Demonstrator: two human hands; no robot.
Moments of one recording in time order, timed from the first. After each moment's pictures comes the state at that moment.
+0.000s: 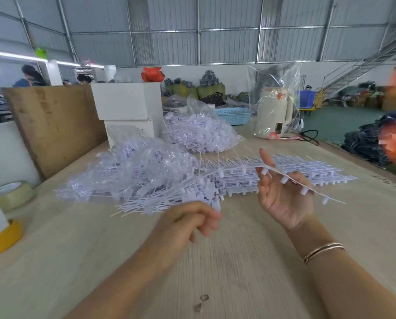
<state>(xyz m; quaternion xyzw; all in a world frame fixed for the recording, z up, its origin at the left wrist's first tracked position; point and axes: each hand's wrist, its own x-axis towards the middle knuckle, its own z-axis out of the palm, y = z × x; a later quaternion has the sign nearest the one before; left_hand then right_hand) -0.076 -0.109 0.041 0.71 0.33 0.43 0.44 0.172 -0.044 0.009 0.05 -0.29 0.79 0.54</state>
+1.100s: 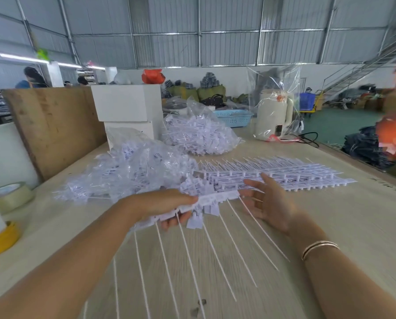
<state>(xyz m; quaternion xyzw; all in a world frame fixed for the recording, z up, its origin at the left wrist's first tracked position) -0.097 -0.003 0.046 0.76 0.45 0.06 0.47 0.181 -0.016 -0.009 -0.45 -0.38 0.61 0.53</state>
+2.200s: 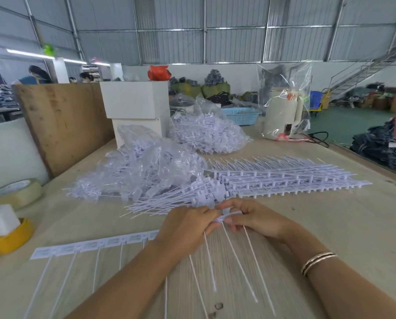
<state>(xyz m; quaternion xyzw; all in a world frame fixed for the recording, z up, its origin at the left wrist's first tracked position) -0.080 -0.026 -0.015 0.90 0.38 0.17 -0.11 0.124 -0.027 -0.012 -0.44 -0.69 0.47 0.32</state>
